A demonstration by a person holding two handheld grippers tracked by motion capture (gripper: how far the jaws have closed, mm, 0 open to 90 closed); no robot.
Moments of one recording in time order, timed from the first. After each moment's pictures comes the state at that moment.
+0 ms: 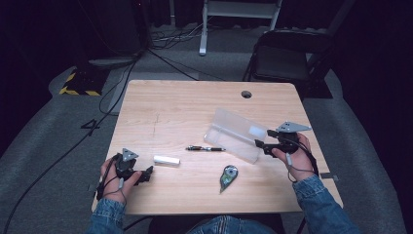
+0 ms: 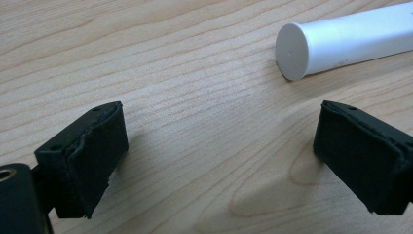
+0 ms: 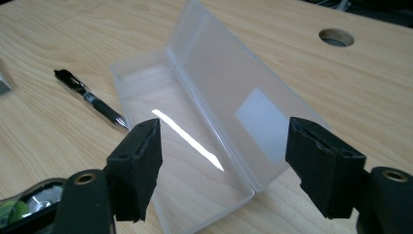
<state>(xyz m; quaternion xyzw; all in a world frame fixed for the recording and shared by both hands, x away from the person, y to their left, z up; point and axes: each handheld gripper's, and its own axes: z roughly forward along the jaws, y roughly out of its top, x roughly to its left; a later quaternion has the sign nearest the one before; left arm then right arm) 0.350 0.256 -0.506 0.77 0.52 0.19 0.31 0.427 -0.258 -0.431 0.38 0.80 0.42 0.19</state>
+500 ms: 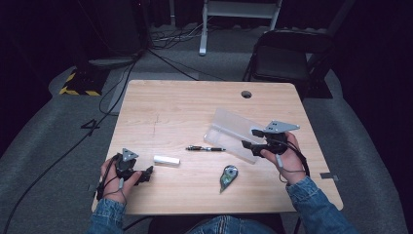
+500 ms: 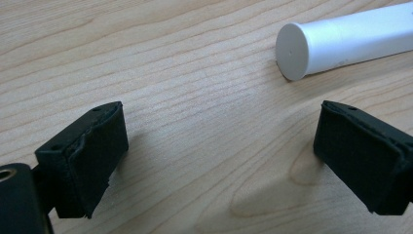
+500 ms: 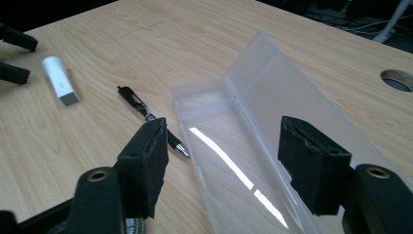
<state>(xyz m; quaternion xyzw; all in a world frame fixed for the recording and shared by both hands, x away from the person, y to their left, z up) 0.349 0.256 -0.506 0.77 0.52 0.19 0.31 0.418 -0.218 -0.416 0.32 0.82 0.45 0.17</state>
